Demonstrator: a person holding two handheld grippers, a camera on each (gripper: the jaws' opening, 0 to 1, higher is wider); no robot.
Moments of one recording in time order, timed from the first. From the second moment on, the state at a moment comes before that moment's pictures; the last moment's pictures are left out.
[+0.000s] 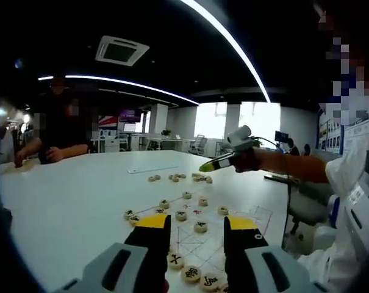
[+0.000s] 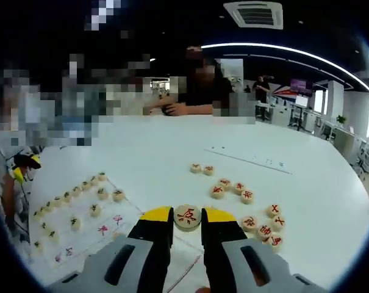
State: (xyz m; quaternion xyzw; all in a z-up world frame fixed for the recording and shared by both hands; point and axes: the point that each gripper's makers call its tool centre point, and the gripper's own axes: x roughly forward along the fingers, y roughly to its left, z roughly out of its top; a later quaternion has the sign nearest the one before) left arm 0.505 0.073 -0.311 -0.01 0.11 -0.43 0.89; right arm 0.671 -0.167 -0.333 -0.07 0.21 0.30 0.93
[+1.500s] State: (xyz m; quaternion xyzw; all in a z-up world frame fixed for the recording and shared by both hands) left arm 0.470 0.048 -0.315 0.04 0.10 -0.52 0.85; right arm 0.493 -0.087 -0.400 -0.20 0.24 0.53 0.79
